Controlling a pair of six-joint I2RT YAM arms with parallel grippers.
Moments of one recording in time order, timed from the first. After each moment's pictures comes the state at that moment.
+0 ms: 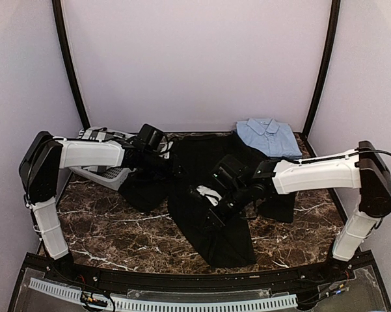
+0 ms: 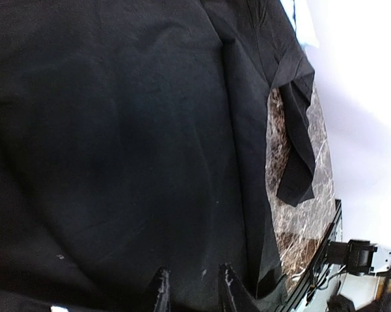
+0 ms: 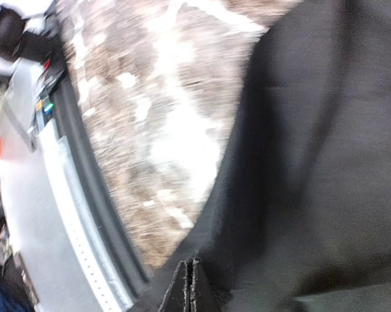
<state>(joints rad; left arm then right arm) -0.62 1.85 1.28 -0.23 0.42 -0.63 1.00 1.70 1.14 -0.48 -0.46 0.22</state>
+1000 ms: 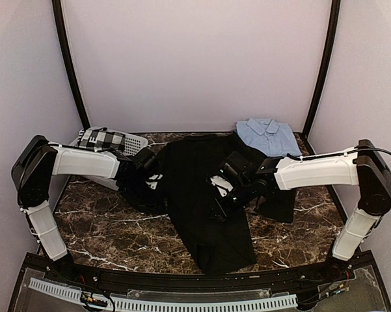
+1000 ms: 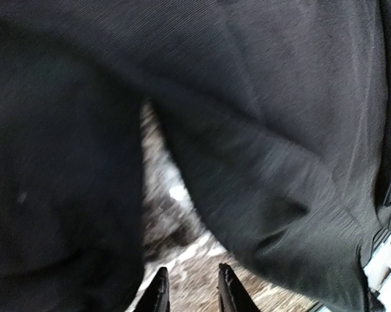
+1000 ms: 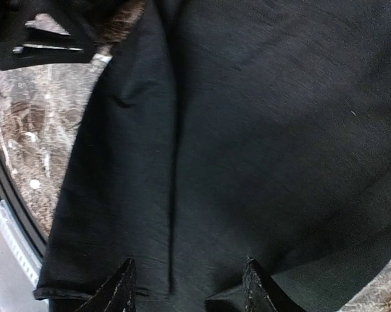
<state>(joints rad) -0.66 1.81 1.13 -0.60 0.31 -0.45 0.95 1.70 1.12 -0.49 -0.22 0.36</state>
